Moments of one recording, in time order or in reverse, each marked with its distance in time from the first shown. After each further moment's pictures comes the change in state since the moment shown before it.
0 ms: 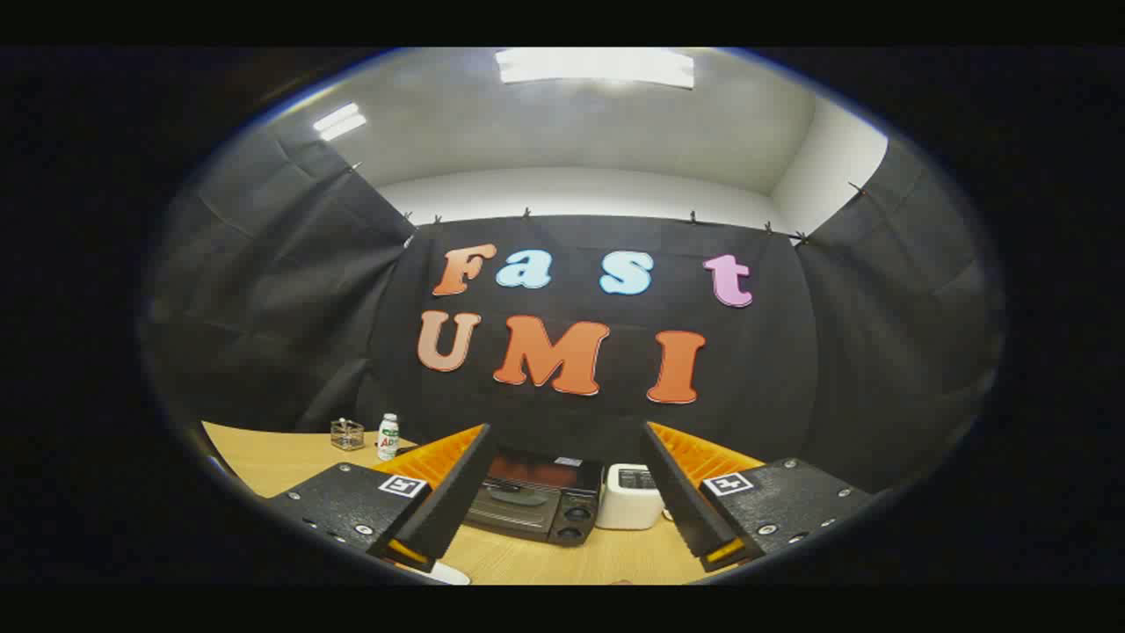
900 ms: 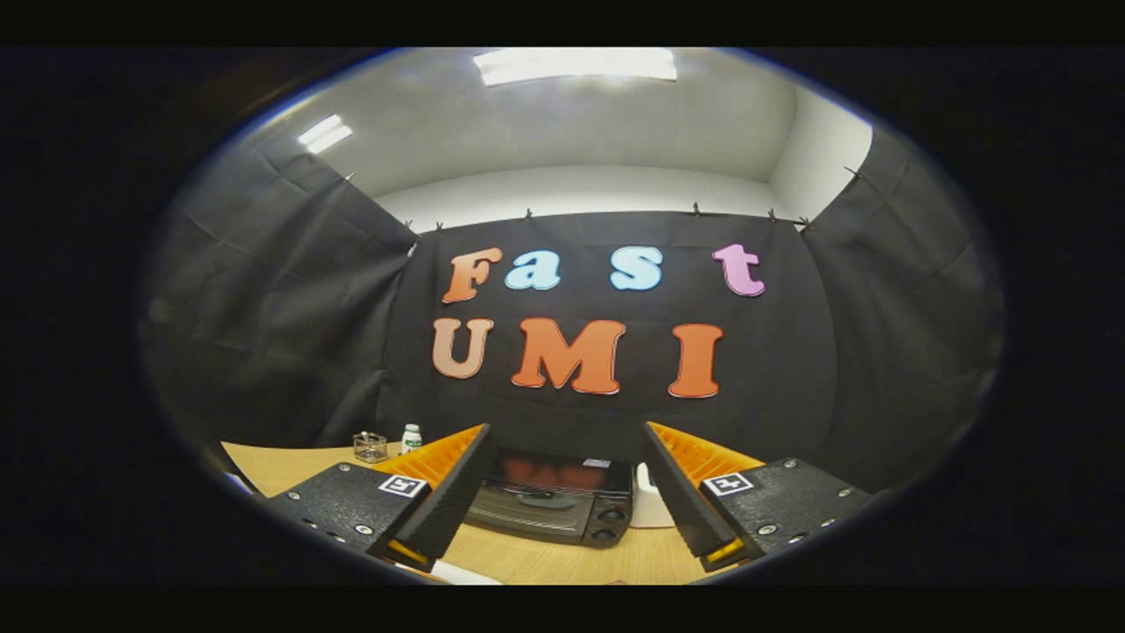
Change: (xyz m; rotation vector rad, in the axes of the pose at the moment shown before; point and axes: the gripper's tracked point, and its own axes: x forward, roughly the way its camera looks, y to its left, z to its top) arm 0.011 0.021 0.002 0.079 0.016 0.029
